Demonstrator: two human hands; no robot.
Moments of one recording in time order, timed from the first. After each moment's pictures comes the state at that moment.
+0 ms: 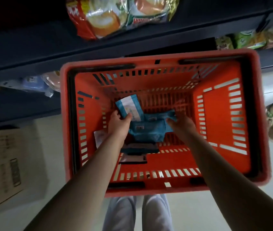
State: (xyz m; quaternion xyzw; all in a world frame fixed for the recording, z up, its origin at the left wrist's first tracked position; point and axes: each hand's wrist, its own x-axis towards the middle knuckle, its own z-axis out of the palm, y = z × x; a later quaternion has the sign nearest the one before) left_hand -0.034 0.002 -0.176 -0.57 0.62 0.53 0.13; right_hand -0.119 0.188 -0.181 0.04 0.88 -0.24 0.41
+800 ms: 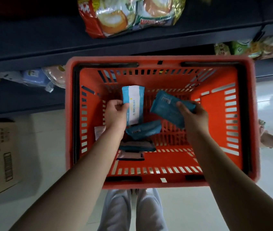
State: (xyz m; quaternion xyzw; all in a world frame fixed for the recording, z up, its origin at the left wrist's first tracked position) left_hand -0.045 0.000 -0.164 -0.55 0.64 0.54 -0.02; right_hand -0.129 0.185 -0.143 0.20 0.77 -0.57 0.22
